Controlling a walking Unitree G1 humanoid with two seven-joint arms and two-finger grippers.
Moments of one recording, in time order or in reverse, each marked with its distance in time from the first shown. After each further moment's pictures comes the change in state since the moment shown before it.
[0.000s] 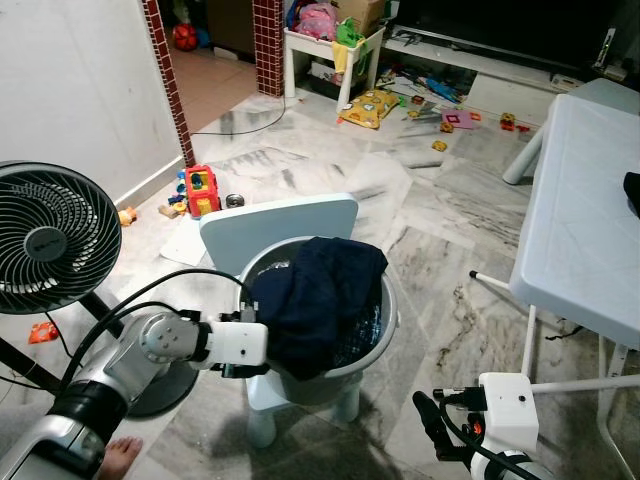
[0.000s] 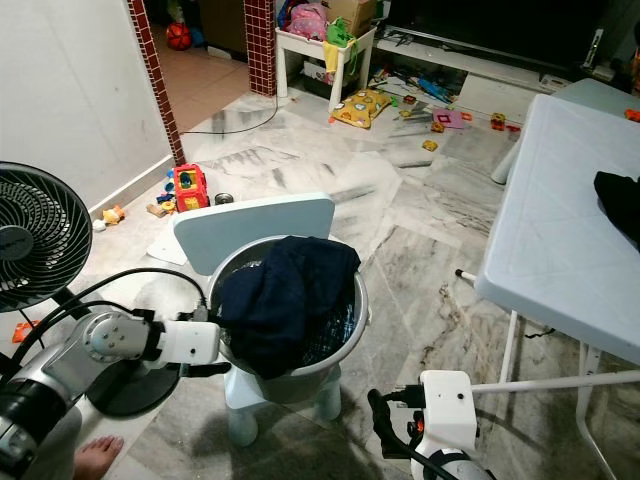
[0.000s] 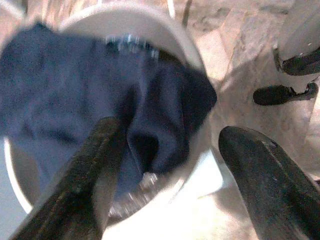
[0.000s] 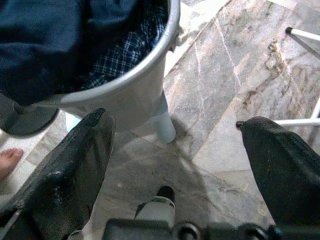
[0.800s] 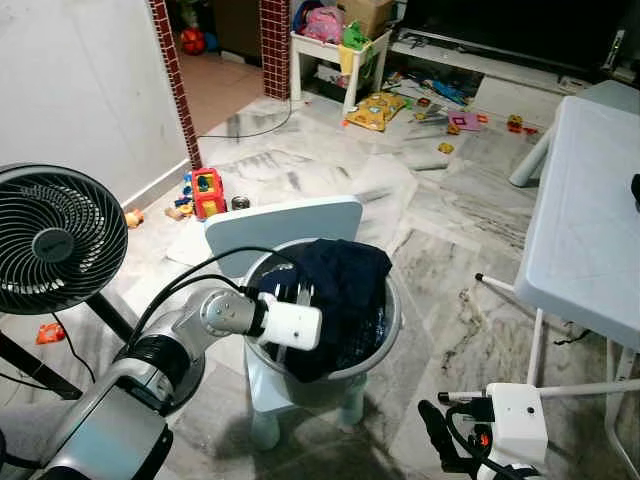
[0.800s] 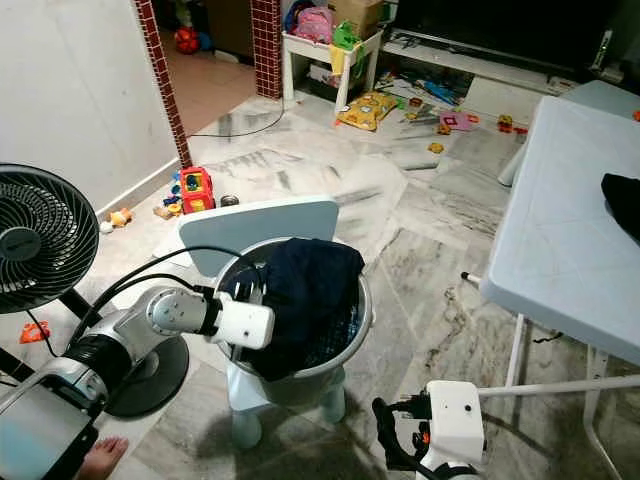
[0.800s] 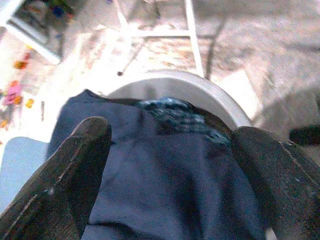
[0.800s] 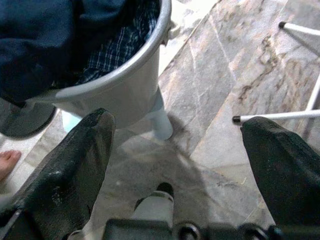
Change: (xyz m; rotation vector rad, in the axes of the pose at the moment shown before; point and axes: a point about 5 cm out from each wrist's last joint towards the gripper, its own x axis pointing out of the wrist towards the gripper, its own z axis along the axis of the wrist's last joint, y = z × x) left arm 0.038 0.039 0.032 0.023 -0.128 0.110; right arm -0.009 -0.003 -0.005 0.012 0.003 -0.037
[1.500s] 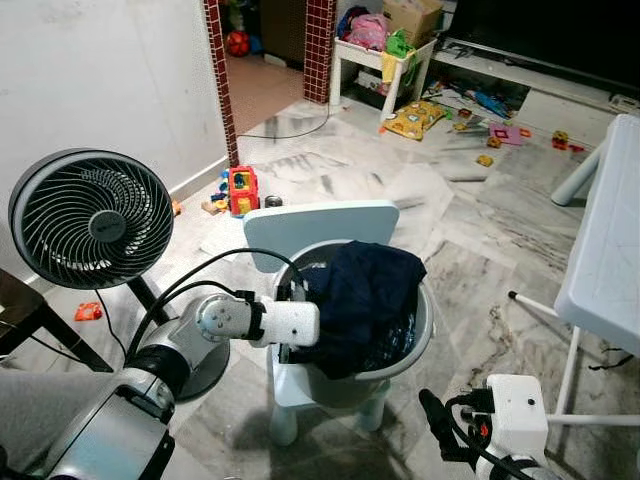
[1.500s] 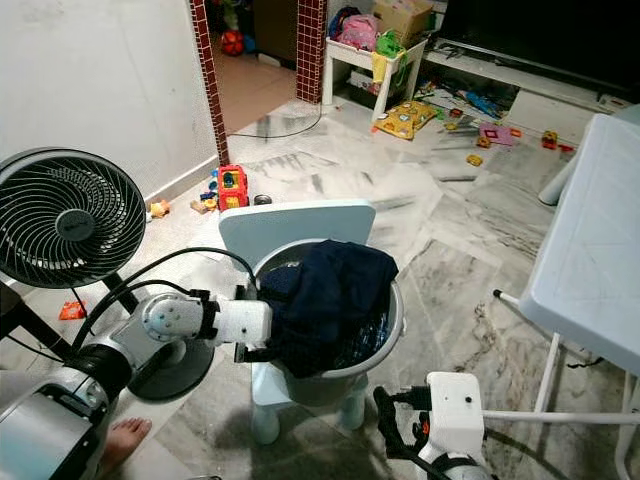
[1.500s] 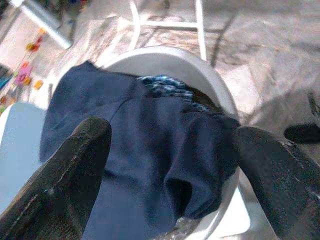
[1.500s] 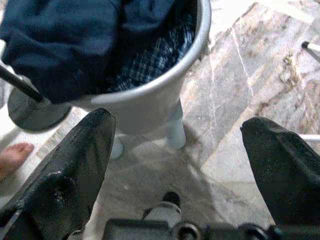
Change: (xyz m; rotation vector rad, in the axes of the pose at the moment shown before) left arm 0.005 -0.013 0.000 0.033 -0.020 -0.056; right arm 0.000 0.000 0.001 -0.002 -0.012 -0.008
